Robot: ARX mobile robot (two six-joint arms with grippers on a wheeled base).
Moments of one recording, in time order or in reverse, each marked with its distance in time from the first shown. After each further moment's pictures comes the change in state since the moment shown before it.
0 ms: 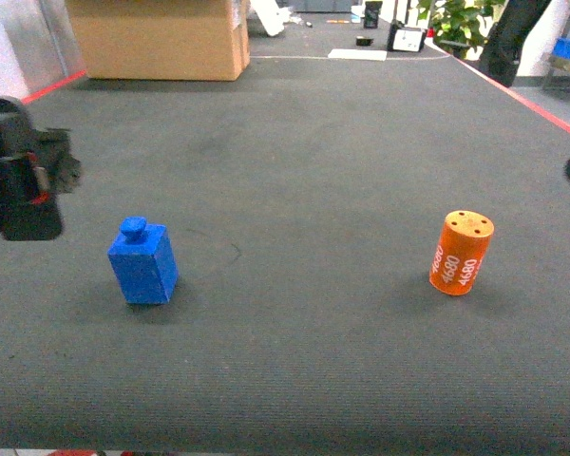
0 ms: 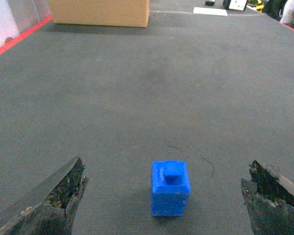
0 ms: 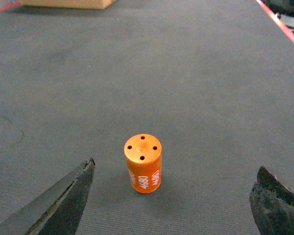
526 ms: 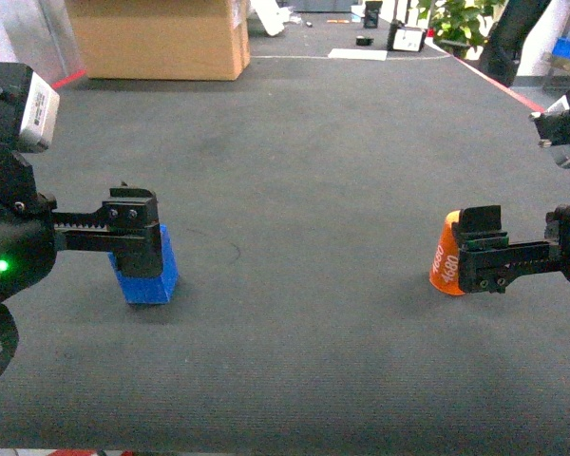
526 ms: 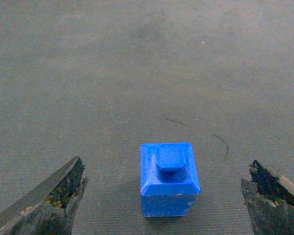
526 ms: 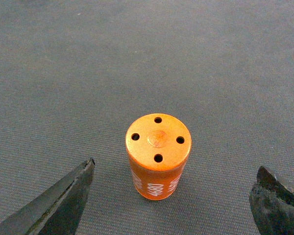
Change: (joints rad) left arm 0.006 0.434 0.163 0.129 0.031 -0.001; right arm 0.050 0.459 0.227 0.077 0.034 -0.027
